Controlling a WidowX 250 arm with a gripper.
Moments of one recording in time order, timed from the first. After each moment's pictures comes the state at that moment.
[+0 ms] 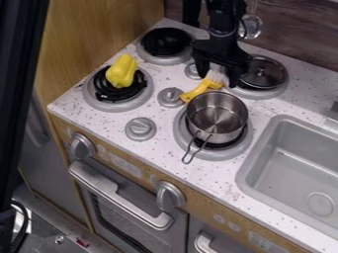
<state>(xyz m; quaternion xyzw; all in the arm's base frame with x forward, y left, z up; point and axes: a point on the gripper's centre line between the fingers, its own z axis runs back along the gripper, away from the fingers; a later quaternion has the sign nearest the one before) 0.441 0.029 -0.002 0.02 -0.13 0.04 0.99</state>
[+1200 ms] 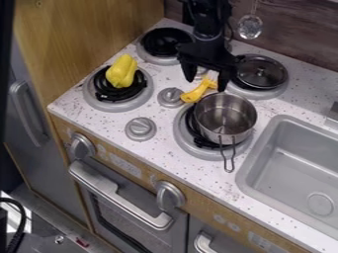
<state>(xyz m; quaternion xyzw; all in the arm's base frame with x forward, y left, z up) 0.412 0.027 0.013 0.02 -0.15 0.04 0.99</state>
